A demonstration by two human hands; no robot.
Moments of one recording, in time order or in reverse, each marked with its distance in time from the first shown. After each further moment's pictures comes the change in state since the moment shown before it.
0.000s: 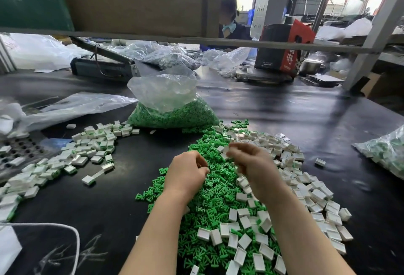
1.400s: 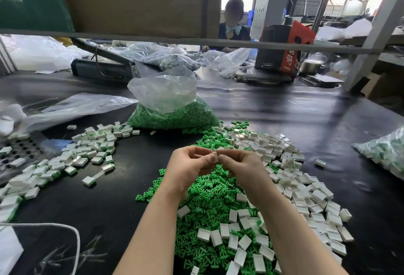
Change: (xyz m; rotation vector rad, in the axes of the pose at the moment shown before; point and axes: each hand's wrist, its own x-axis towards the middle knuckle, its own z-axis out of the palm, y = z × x) left_hand 0.001 0.003 -0.006 -0.963 -0.147 -0.120; right_hand -0.005 0.006 0.016 -0.170 -0.040 -0.096
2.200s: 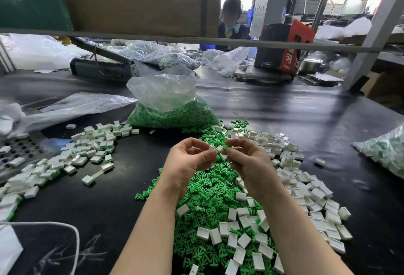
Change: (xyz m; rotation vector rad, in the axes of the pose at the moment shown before) left_hand -0.001 0.006 0.001 -0.119 -0.021 0.046; right_hand 0.002 -0.005 -0.007 0.364 0.014 0.039
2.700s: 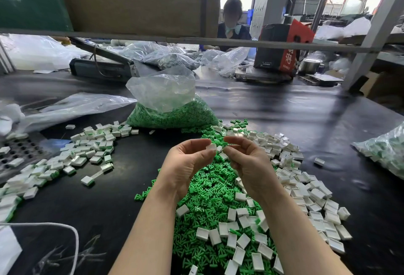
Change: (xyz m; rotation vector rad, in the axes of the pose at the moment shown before) left_hand -0.001 0.003 0.002 -0.251 -0.004 -0.074; right_hand 0.000 0.000 0.001 0.013 -0.048 -0.058
